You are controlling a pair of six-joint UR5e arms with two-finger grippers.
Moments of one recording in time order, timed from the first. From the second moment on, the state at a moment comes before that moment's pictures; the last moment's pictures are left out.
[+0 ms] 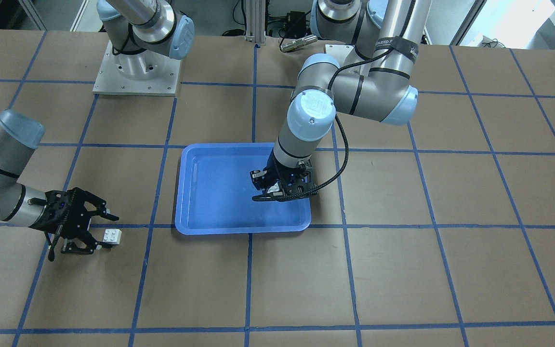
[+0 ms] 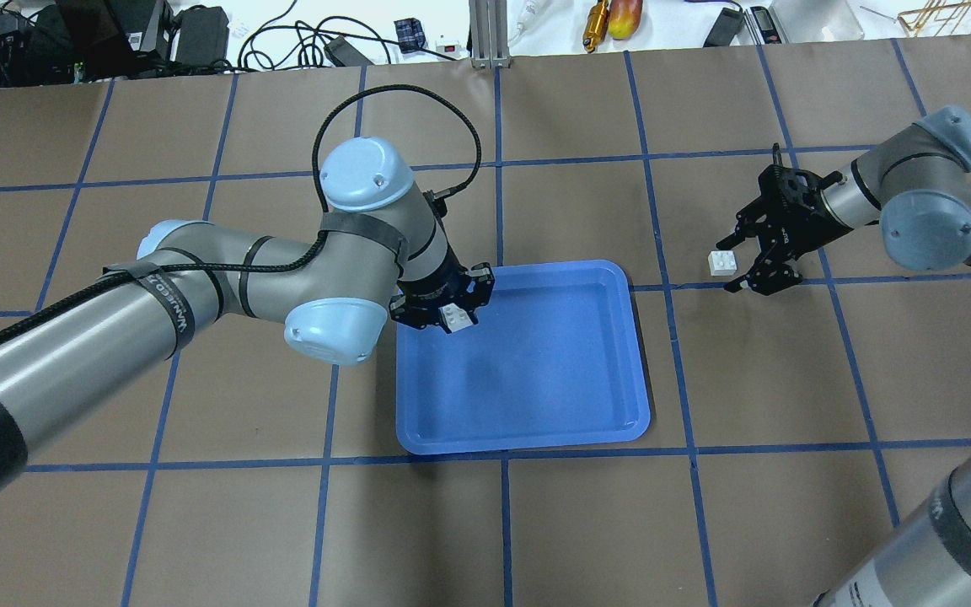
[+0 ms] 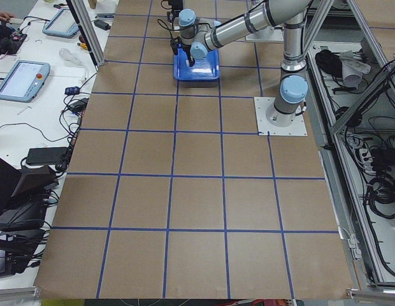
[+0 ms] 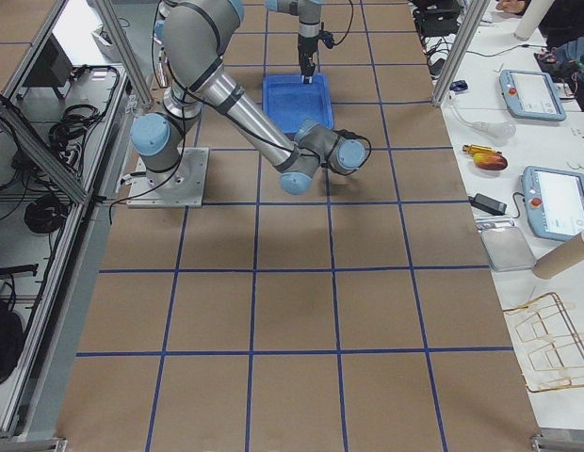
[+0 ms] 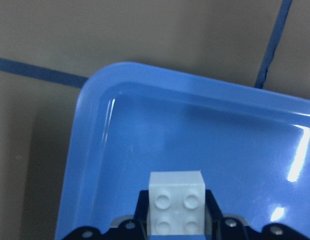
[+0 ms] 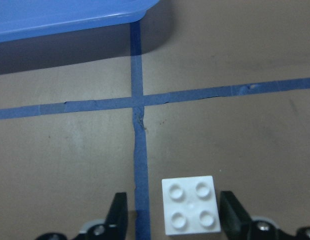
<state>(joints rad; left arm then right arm) -1.87 -1.92 -1.90 -0.87 1.39 -0.55 1.16 -1.07 1.84 -2.06 -1.06 -1.98</state>
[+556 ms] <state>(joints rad) -1.96 -1.96 -1.92 -0.78 1.39 -0.48 1.16 -1.09 1.83 -2.06 -1.06 -1.97</state>
